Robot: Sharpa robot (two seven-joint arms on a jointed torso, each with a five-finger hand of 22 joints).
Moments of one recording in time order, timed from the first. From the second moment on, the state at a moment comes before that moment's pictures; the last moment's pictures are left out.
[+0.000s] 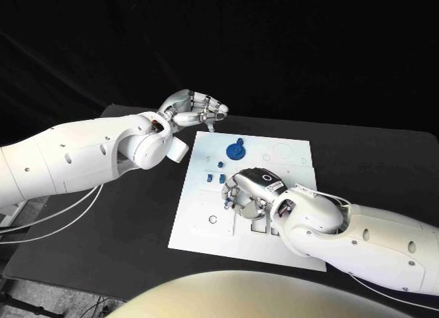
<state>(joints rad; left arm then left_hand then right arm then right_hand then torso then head) 1.16 -0.89 0.01 1.49 -0.34 -0.24 0.29 1.40 -0.17 0.61 -0.01 0.24 0.92 0.18 0.32 0.25 0.87 0.13 0.50 0.17 1.04 0.05 1.08 0.37 0.17 0.81 0.15 1.04 0.70 1.04 -0.59 -0.17 1.66 -1.67 -0.41 -0.23 1.39 -0.22 0.63 0.10 0.24 1.09 0.12 0.24 0.51 1.28 0.05 0.13 0.16 1.47 -0.02 1.46 1.29 0.12 1.35 0.08 1.08 1.29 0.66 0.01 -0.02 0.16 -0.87</state>
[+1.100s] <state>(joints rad) 1.16 -0.89 0.01 1.48 -0.34 -0.23 0.28 1.40 -0.17 0.61 -0.01 0.24 0.92 0.18 0.32 0.25 0.87 0.13 0.50 0.17 1.04 0.05 1.08 0.37 0.17 0.81 0.15 1.04 0.70 1.04 -0.59 -0.17 1.66 -1.67 -0.36 -0.24 1.39 -0.22 0.63 0.10 0.23 1.08 0.12 0.25 0.51 1.28 0.05 0.12 0.16 1.47 -0.02 1.46 1.29 0.12 1.35 0.08 1.08 1.29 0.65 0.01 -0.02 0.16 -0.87</state>
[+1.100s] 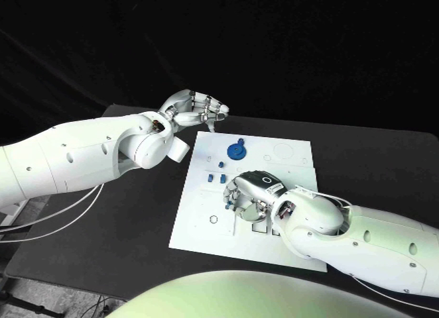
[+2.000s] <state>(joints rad) 1.16 -0.89 0.01 1.48 -0.34 -0.23 0.28 1.40 -0.17 0.61 -0.01 0.24 0.92 0.19 0.32 0.25 0.87 0.13 0.50 0.16 1.04 0.05 1.08 0.36 0.17 0.81 0.15 1.04 0.70 1.04 -0.58 -0.17 1.65 -1.68 -0.34 -0.25 1.31 -0.26 0.59 0.12 0.24 1.00 0.14 0.19 0.49 1.22 0.08 0.09 0.16 1.47 -0.01 1.47 1.29 0.12 1.34 0.09 1.04 1.28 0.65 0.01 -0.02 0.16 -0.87</state>
